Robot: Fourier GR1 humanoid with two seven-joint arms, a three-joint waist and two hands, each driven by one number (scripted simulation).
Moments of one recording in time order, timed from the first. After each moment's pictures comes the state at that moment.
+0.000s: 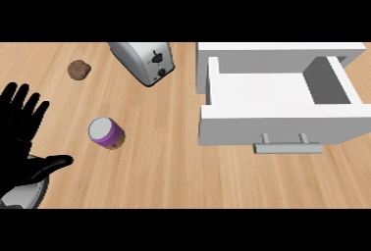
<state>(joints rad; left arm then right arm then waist) -0.05 0.10 0.25 -2.00 0.27 0.06 0.49 0.42 -0.12 -0.48 -2.15 -0.36 0.32 0.07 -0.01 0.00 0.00</state>
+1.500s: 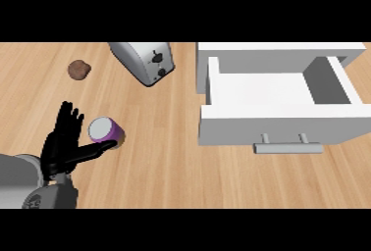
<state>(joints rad) -0.12 0.05 0.25 -1.34 0.15 0.09 -0.03 0.42 -0.06 -0.64 -2.17 -0.44 0.47 0.13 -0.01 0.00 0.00</state>
